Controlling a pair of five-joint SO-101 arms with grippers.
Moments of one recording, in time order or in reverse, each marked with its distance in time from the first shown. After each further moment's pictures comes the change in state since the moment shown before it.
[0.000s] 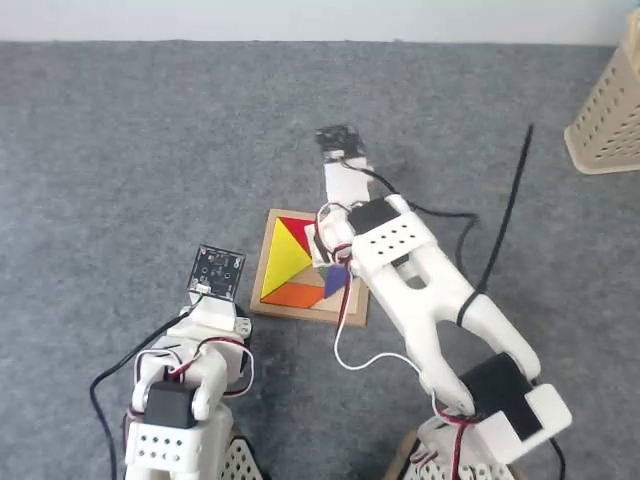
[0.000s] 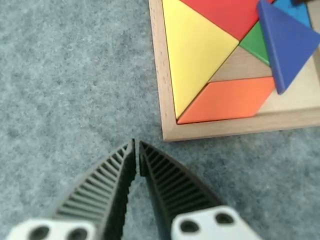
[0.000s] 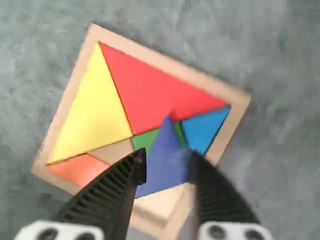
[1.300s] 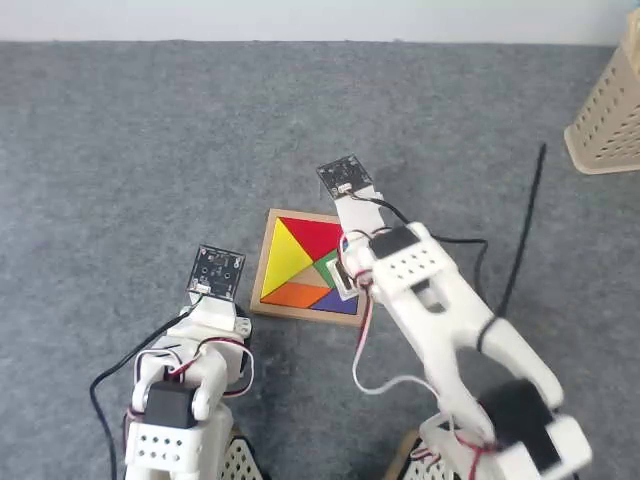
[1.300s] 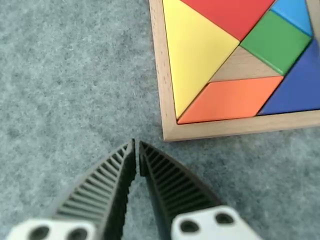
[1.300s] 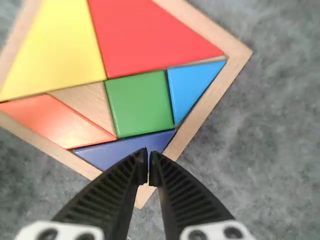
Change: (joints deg) left arm 0.0 0.0 0.0 0.0 0.0; right arm 1.8 -9.8 16.3 -1.9 5.5
